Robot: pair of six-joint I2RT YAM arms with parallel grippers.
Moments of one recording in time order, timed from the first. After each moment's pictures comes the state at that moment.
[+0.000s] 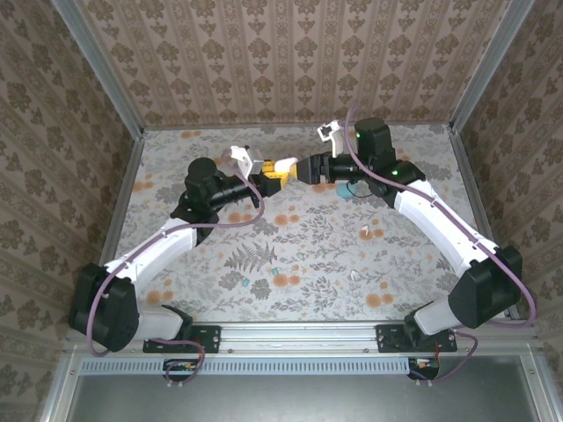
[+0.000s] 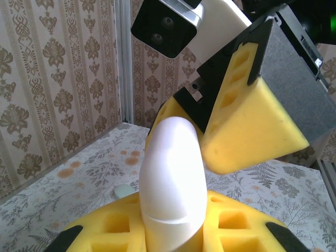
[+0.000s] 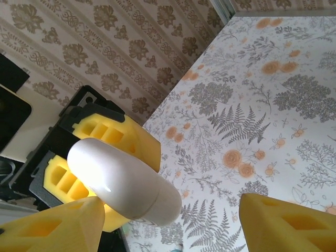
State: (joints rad) left arm -0.52 1.31 0.86 0.47 0.75 -0.06; right arm 0.41 1.46 1.34 -0.31 -0.71 0.39
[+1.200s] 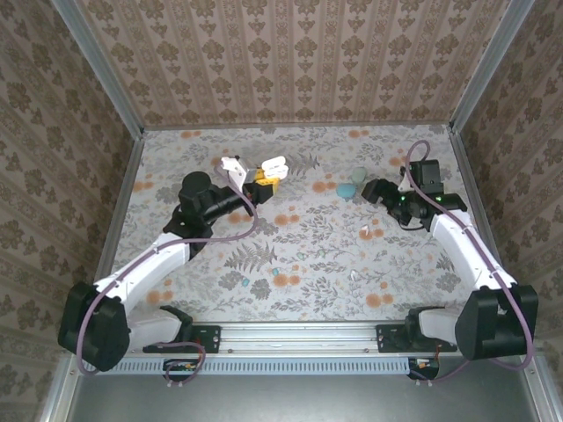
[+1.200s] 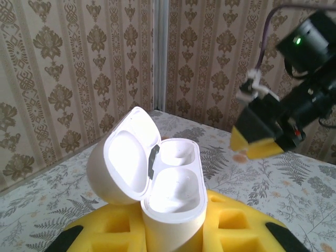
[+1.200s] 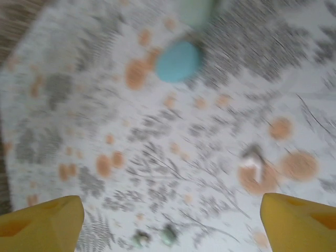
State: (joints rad) left arm -0.53 1.18 0.74 0.43 0.57 -0.03; right arm 0.03 1.24 0.94 -0.63 -0.31 0.61
